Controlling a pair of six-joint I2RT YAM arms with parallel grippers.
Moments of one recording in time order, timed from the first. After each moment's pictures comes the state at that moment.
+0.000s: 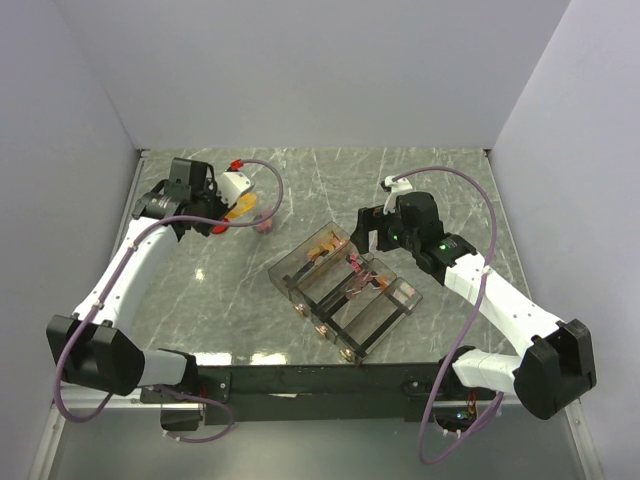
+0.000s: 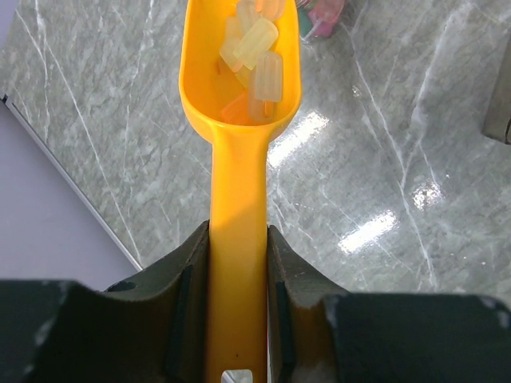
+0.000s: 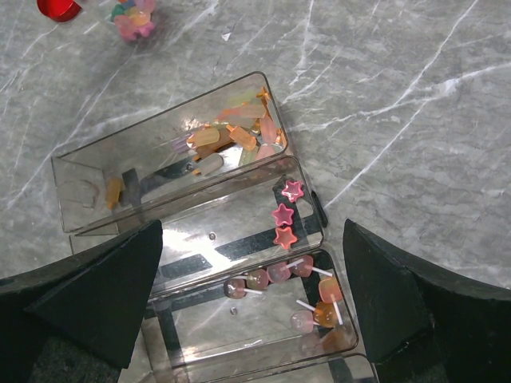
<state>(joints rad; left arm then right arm) -0.22 1.31 1.27 -0.80 0.02 0.62 0.47 1.19 0.89 -0.26 -0.10 0.23</state>
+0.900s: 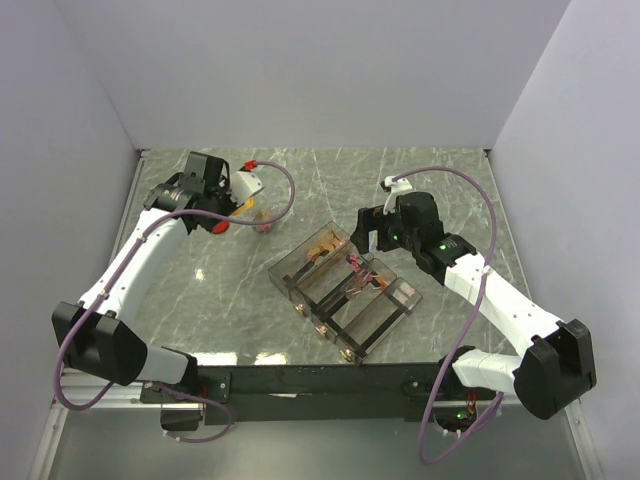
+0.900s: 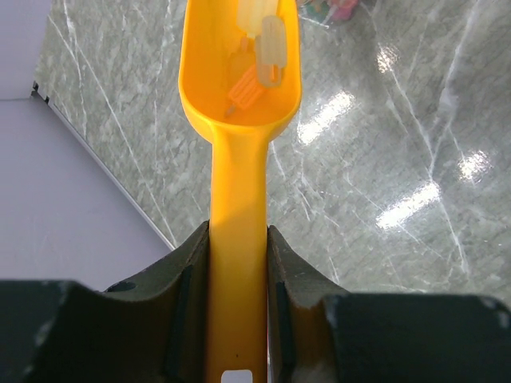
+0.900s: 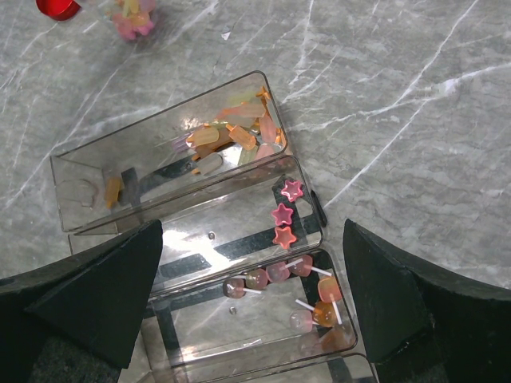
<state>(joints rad) -0.31 1.38 1.35 -0.86 -0.12 0.67 0.47 1.19 0.89 -0.26 -0.10 0.22</state>
